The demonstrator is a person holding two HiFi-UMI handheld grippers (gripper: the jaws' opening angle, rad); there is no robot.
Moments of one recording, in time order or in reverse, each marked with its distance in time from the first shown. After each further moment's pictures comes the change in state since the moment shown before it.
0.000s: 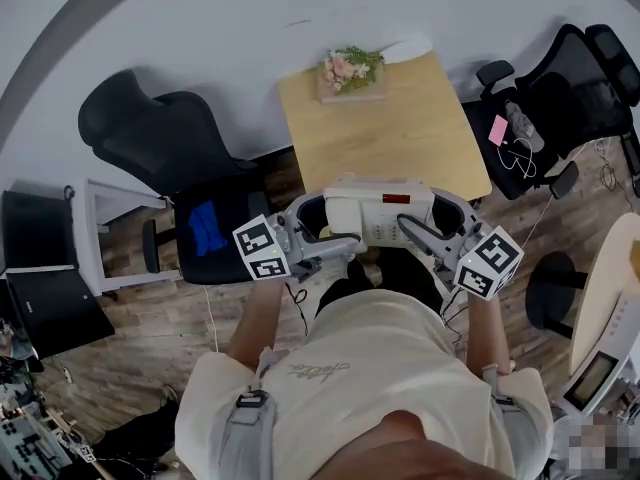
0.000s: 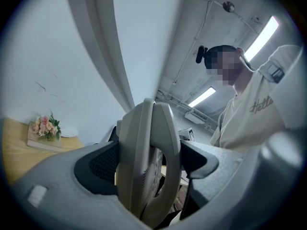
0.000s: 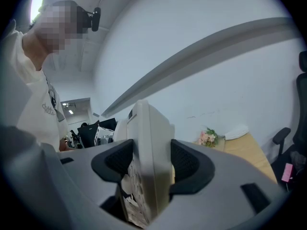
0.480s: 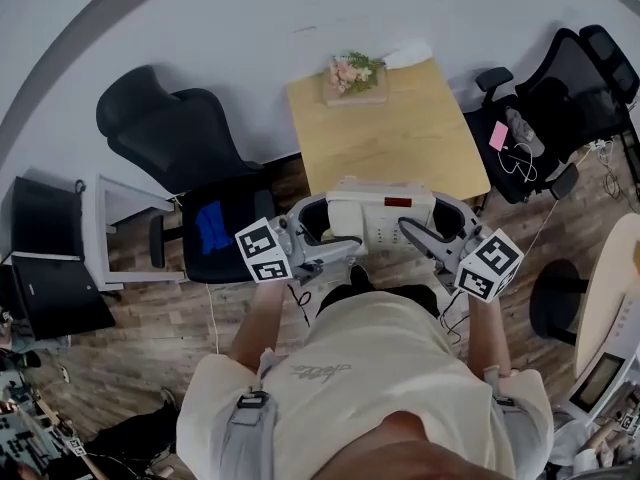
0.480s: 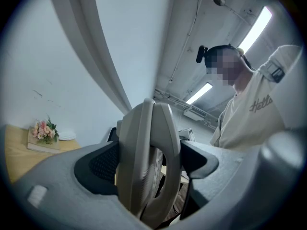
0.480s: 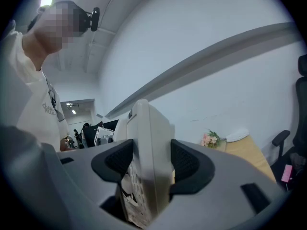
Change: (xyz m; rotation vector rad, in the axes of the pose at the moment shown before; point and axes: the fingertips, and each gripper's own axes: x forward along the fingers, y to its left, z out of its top) left arm -0.003 -0.053 -0.010 0.061 0.004 0.009; right arm -0.036 0.038 -0.005 -0.030 -0.043 0.025
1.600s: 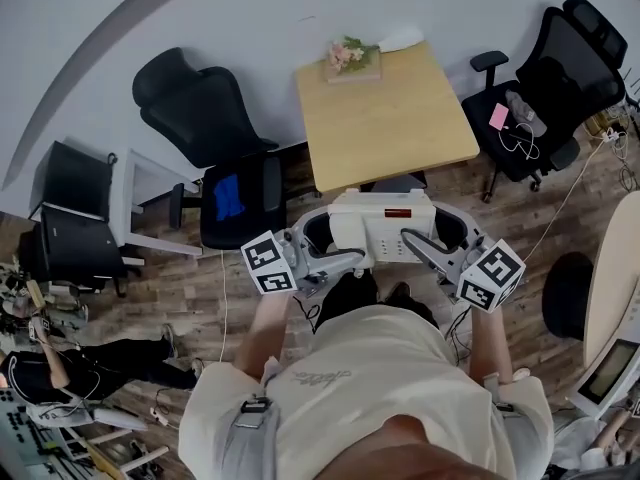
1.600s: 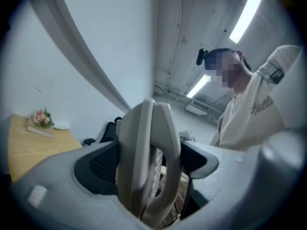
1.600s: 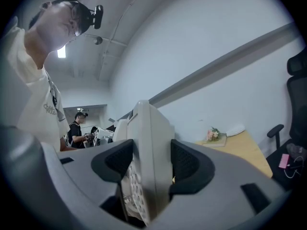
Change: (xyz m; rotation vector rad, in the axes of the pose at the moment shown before) left arm 0.041 -0.203 -0.083 0.028 0.034 0.077; right arm -0.184 0.107 -0.048 0.003 -0.070 0.074
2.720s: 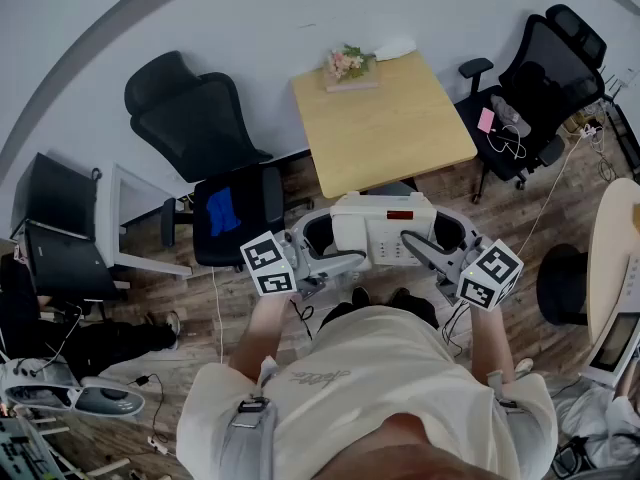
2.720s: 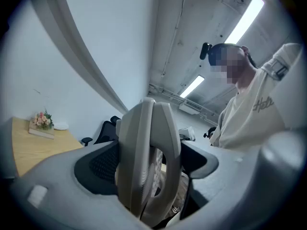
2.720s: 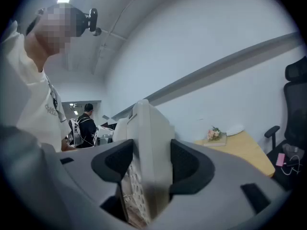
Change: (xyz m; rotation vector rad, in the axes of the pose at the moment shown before) left arm -0.087 0.014 0.015 0.014 0.033 -0.081; right arm 0.069 0.057 -0.011 -0.019 0.008 -0.080
